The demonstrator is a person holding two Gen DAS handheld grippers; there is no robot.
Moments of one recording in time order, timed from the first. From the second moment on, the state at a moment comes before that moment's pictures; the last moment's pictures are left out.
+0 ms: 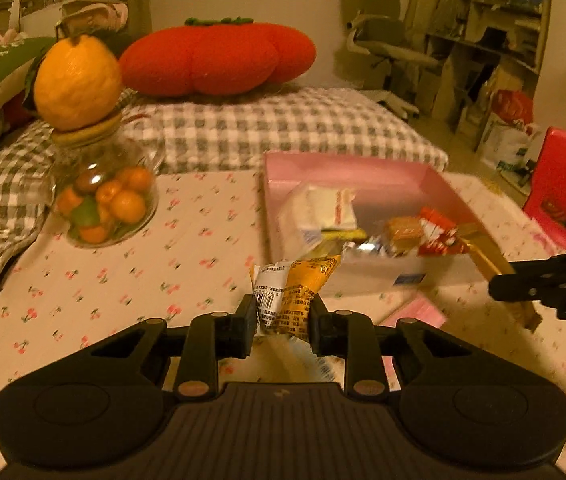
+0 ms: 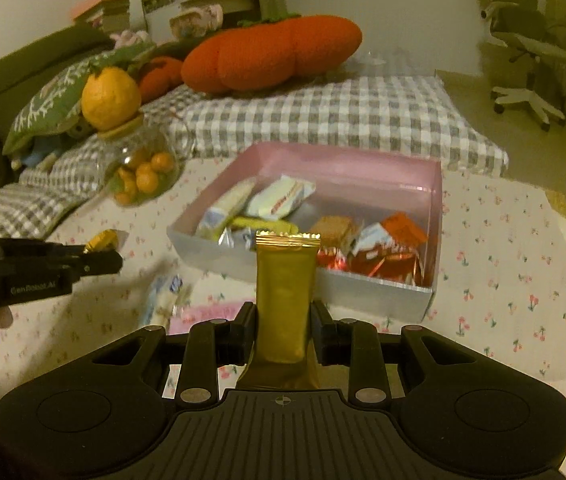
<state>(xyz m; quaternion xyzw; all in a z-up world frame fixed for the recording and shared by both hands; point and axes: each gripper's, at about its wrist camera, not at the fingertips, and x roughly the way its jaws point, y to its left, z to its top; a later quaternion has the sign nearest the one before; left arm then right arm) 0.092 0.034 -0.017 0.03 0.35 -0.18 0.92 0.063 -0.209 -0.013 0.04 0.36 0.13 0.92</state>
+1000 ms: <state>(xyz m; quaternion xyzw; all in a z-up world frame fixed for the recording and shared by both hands) 0.154 -0.073 -0.032 -0.03 0.35 -0.18 0.92 0.170 -0.260 -0.035 0.17 0.37 0.04 0.91</state>
